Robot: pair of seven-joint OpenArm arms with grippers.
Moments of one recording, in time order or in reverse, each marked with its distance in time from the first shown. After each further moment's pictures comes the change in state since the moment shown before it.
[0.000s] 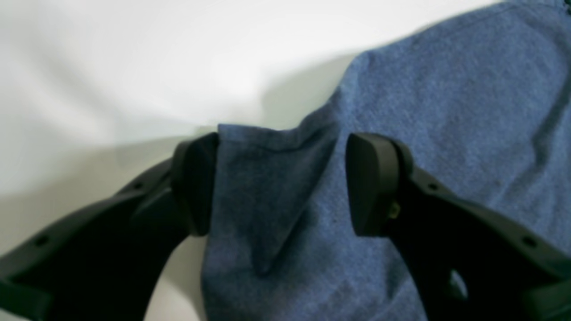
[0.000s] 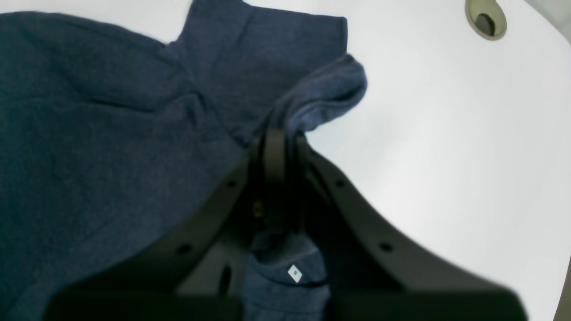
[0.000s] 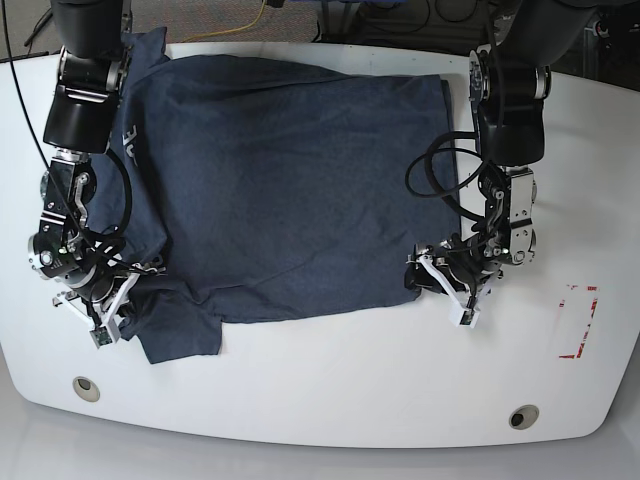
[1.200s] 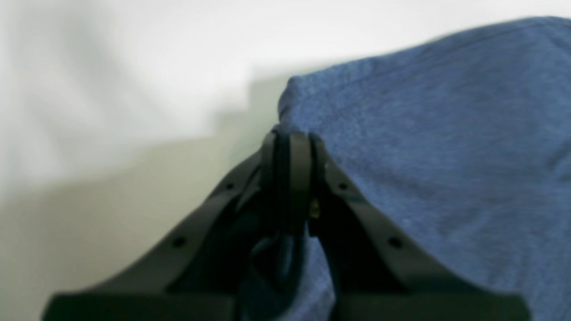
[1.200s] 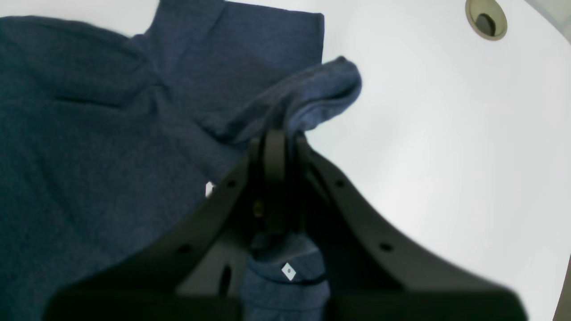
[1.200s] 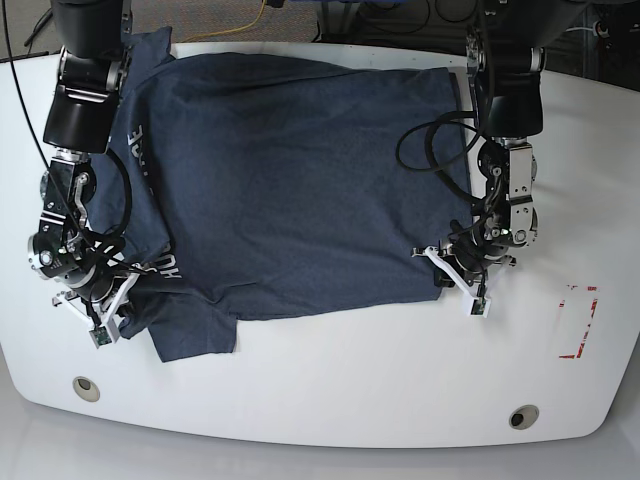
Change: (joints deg) left arm 6.7 0.2 -0.1 14.3 1.0 7.8 0.3; right arm 0.0 0.0 0.1 0.0 0.0 0.0 0.0
